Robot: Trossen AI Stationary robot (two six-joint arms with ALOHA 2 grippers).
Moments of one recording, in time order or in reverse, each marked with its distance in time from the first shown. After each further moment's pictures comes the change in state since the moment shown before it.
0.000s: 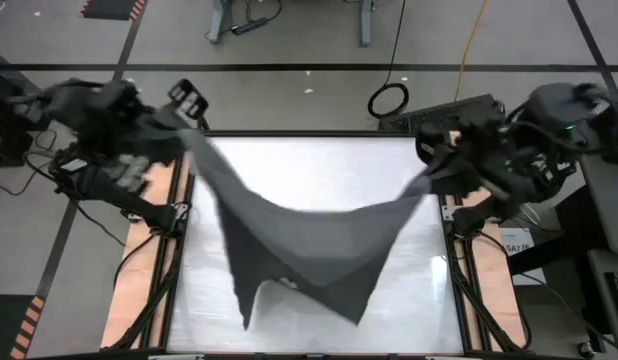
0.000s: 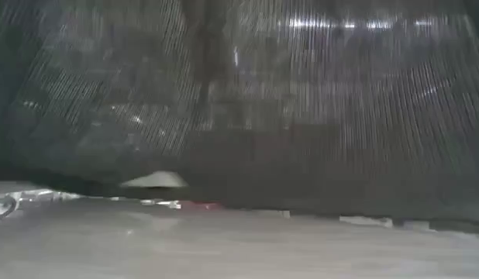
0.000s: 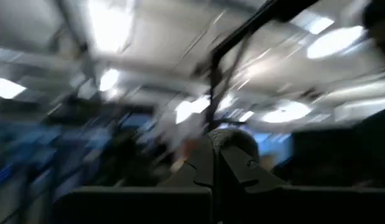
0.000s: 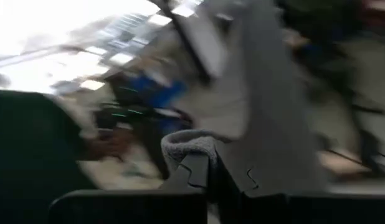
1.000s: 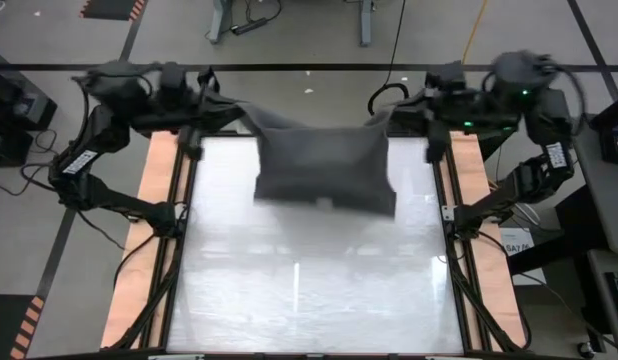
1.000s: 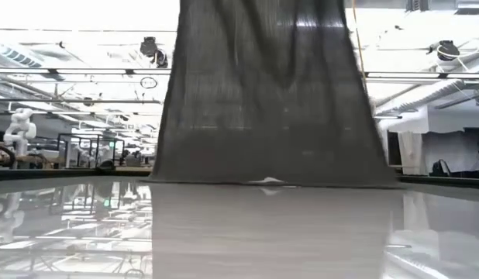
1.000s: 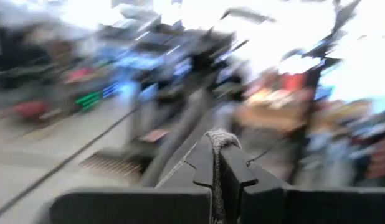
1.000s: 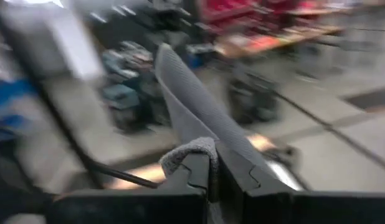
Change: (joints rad) left arm 0.335 -0.008 -0.045 -0.216 0.125 -0.034; right arm -0.331 0.003 0.000 -0.098 0.117 -0.294
